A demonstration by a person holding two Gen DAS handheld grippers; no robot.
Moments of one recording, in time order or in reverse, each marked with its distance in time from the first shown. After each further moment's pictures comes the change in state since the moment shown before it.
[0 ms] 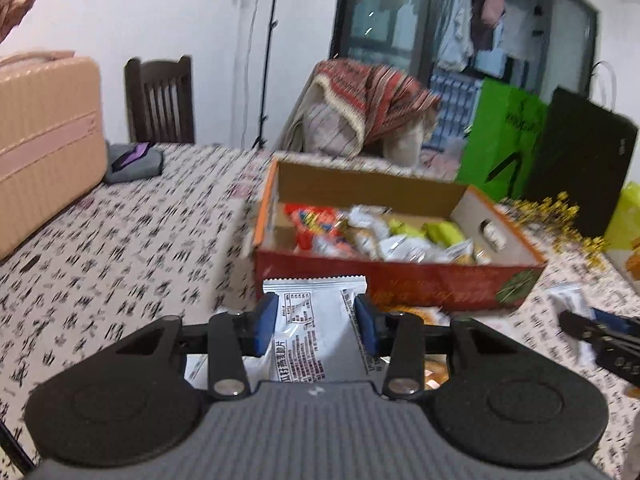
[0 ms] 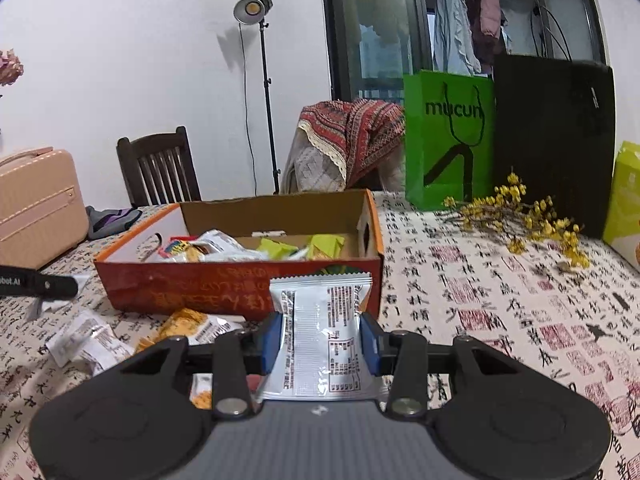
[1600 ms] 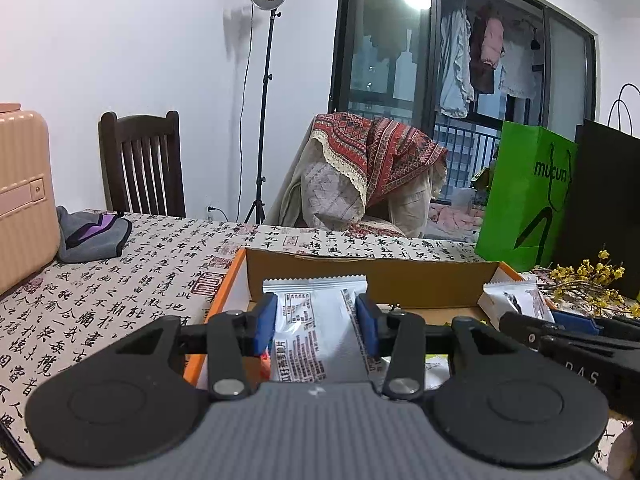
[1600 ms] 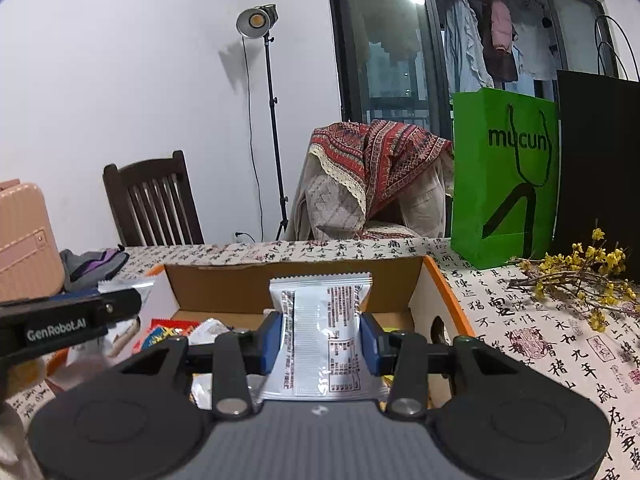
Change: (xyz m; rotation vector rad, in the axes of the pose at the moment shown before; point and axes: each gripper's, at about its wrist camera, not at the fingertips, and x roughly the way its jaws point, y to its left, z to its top) left arm 0.117 -0.024 0.052 0.022 -0.180 0.038; right arm 0.135 0.032 0.070 0.009 -0.053 0.015
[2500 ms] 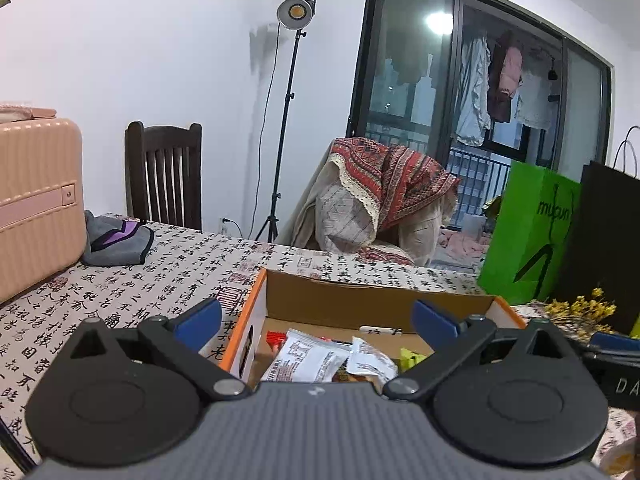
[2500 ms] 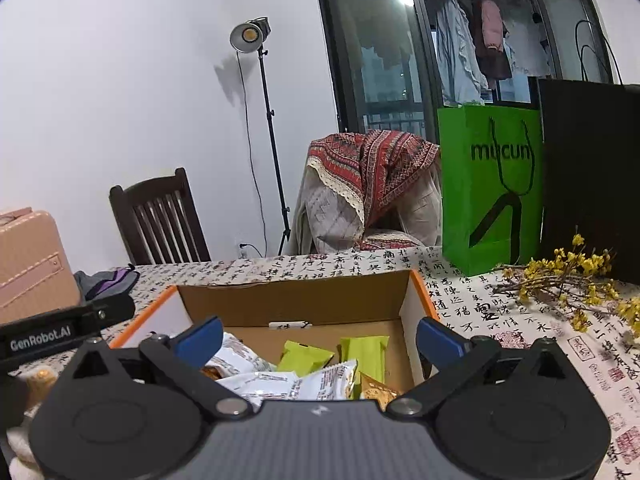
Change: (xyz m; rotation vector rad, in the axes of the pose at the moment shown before) left arm -0.039 0.008 0.018 -0.076 -0.047 0.024; right arm -0.048 -0.009 0.022 0.048 -0.023 0.023
